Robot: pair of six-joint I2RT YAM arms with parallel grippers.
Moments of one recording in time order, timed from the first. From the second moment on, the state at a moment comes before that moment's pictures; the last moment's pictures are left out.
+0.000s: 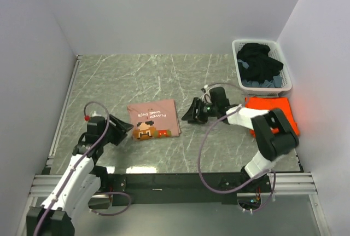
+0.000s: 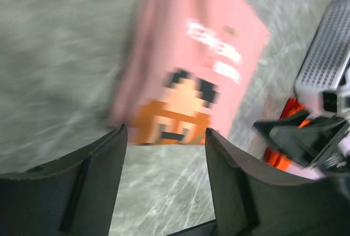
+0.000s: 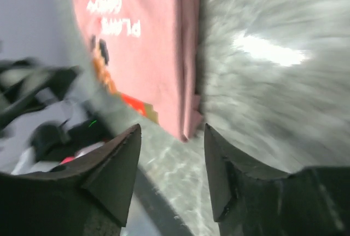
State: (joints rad) left arm -0.12 0.67 0.28 -0.30 0.20 -1.07; right arm 0.39 1.65 0.74 0.13 -0.66 0.75
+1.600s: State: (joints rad) left arm -1.14 1.95 1.30 -0.55 -0.58 -0.44; right arm 0.14 1.29 0.60 -0.33 -0.33 0.54
